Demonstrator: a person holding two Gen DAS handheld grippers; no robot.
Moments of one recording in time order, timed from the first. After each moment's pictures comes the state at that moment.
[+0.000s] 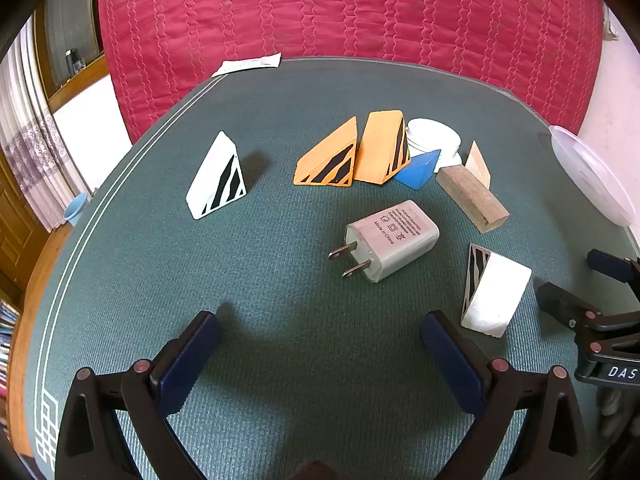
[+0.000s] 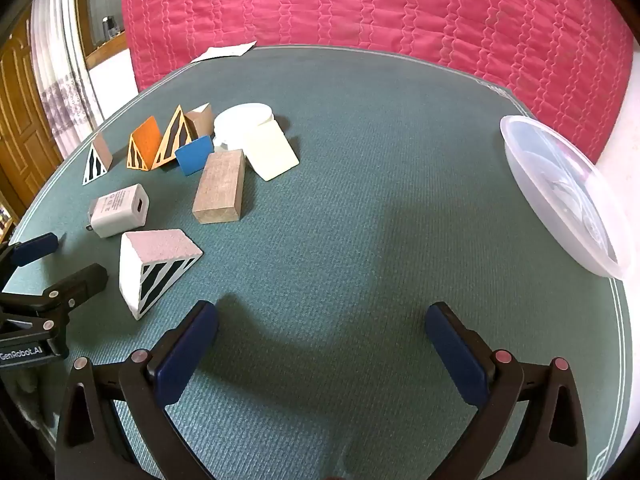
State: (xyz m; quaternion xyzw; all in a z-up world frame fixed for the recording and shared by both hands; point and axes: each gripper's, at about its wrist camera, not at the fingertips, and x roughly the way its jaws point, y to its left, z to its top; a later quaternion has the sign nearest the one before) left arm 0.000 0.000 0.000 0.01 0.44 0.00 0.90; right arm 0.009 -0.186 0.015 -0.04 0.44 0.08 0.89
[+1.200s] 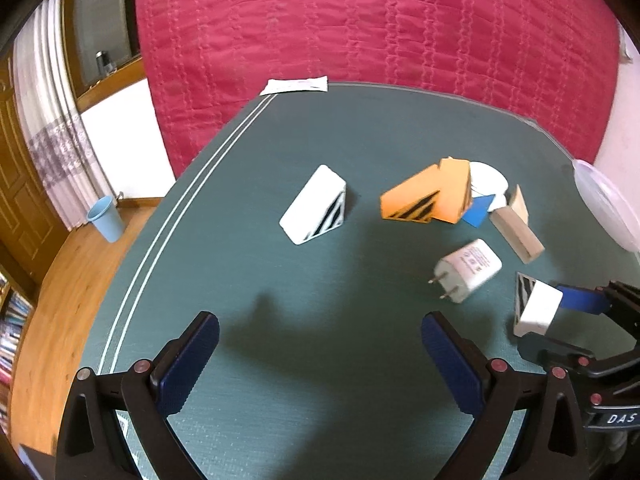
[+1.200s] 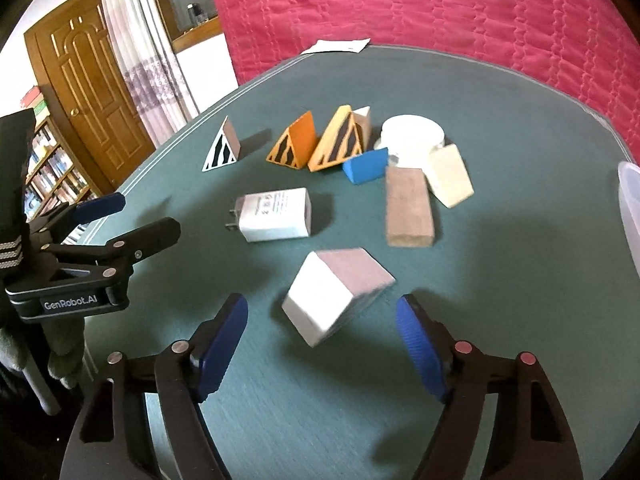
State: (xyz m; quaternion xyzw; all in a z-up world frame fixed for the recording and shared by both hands) left arm -0.009 0.056 0.024 0.00 0.41 0.04 0.91; right arm -0.003 -0.121 0.025 -0.03 0.44 0.25 0.86
